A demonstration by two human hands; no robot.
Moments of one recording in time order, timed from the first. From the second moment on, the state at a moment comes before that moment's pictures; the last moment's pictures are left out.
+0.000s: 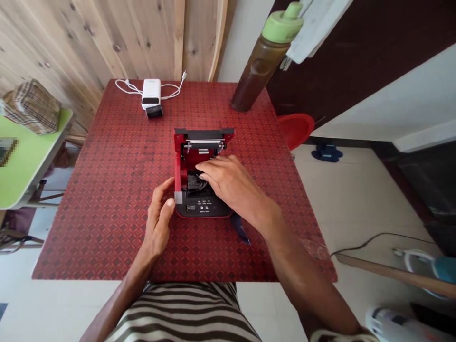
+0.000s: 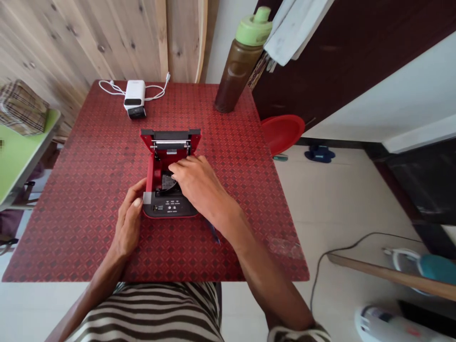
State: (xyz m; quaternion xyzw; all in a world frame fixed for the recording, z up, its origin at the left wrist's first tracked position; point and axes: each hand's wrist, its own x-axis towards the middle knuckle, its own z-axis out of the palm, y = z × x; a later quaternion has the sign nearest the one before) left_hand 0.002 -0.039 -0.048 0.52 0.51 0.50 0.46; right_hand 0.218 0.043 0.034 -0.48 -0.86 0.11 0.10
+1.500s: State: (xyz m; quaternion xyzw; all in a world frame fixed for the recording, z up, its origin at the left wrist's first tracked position) left_hand 0.004 -0.039 -0.049 0.52 0.53 0.50 0.44; right_hand 0.286 0.050 -0.059 -0.73 -0.48 0.14 0.47
